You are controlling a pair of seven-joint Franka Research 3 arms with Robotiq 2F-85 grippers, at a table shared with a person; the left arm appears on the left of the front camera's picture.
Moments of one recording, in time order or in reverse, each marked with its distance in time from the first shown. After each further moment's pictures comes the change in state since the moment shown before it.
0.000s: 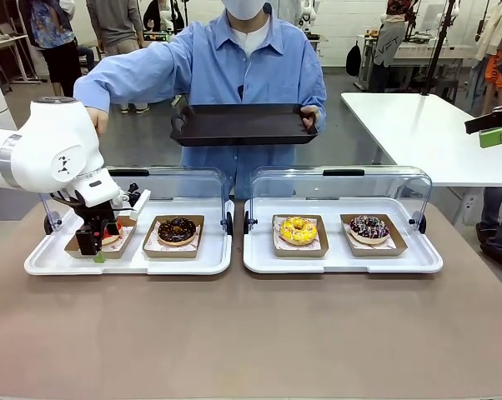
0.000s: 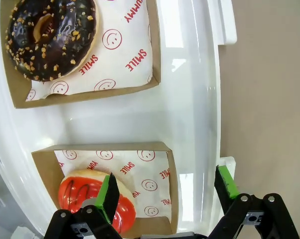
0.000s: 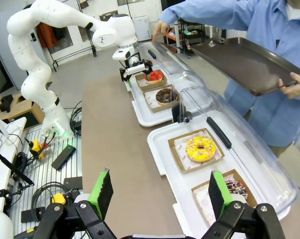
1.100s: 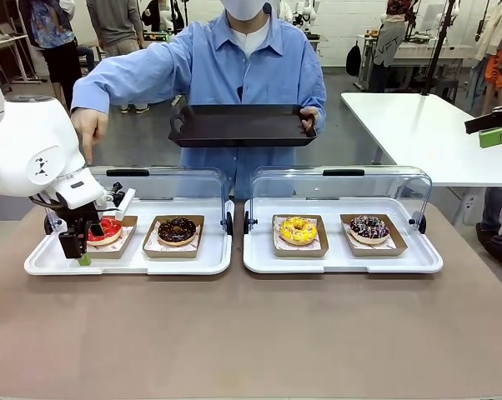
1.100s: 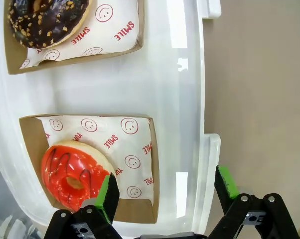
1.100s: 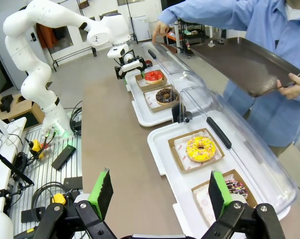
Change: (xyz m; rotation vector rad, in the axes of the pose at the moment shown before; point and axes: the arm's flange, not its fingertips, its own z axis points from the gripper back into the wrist) left arm -0.025 -0.019 0.007 0.020 0.001 0.062; right arm 0.000 0.000 0.000 0.000 0.000 0.000
